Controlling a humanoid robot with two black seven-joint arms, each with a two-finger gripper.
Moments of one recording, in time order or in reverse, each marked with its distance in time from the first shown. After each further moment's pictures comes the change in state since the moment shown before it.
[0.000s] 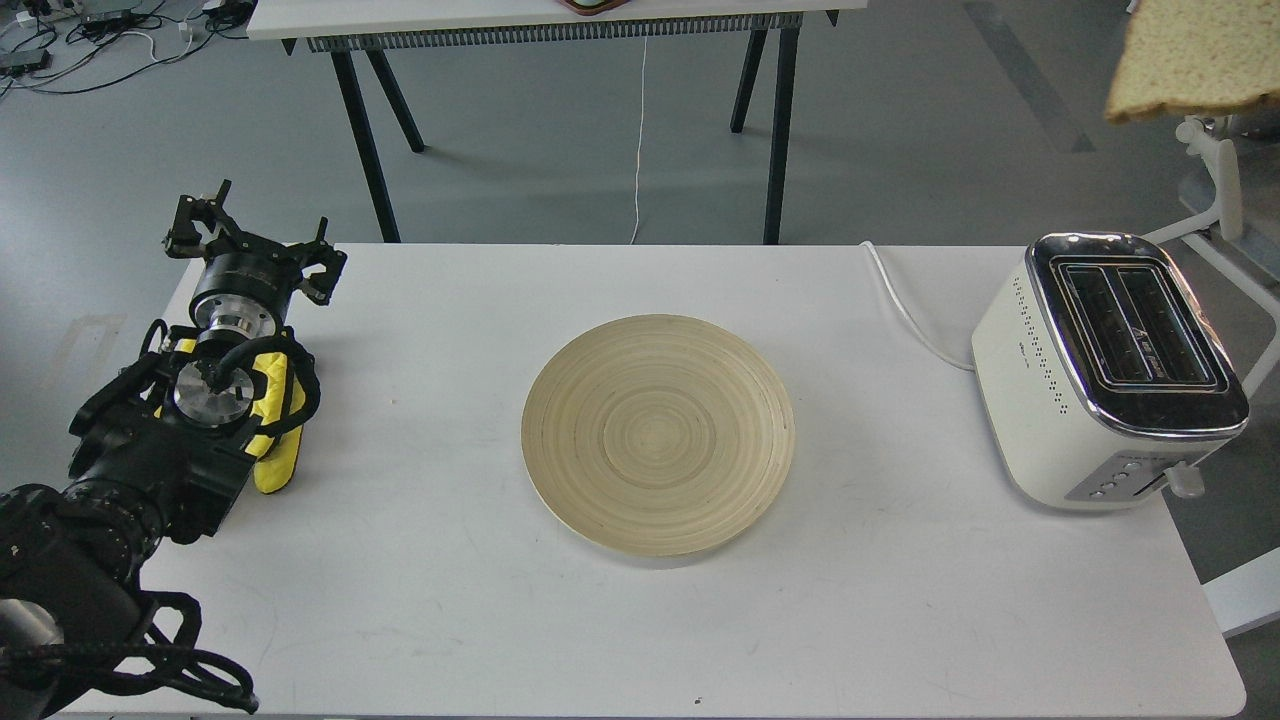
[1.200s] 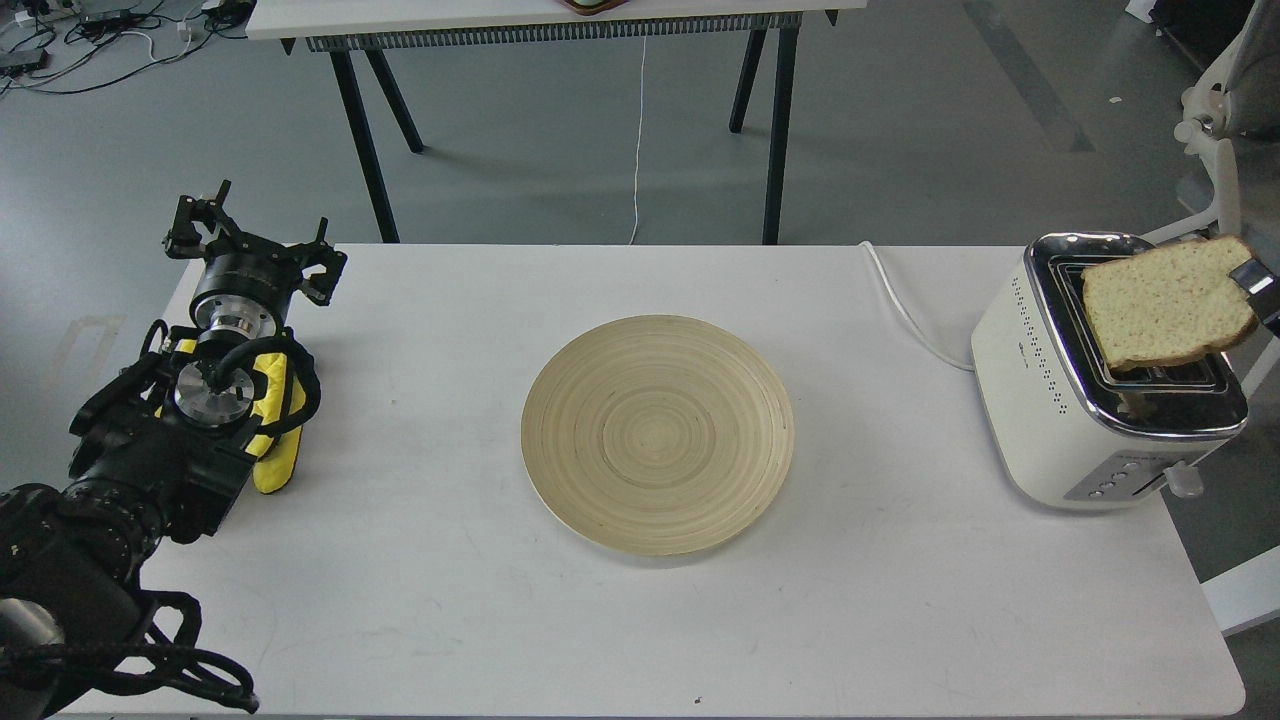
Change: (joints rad) left arm 0.000 0.000 0.000 0.000 0.000 0.000 0.000; right arm -0.034 0.031 -0.405 -0.013 -0.038 0.000 0.045
